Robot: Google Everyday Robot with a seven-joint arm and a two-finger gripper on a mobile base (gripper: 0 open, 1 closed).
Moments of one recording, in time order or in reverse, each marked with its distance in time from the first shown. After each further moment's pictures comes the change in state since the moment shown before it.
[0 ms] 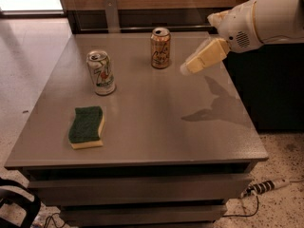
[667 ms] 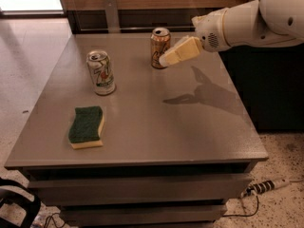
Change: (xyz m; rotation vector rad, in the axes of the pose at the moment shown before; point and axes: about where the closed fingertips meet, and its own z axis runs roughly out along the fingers) arm -0.010 -0.031 0.066 0.037 -0.100 0.093
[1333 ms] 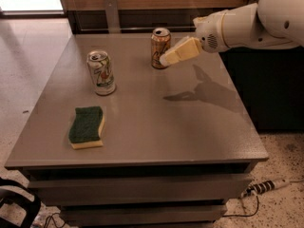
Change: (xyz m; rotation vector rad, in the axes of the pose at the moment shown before) arm 0.004 -0.010 0.010 0.019 -0.009 0.011
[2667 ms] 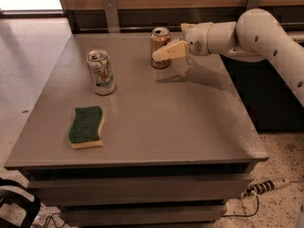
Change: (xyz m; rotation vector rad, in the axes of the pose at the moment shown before) arm 0.016 -0.049 0.076 -0.064 -0.189 0.065
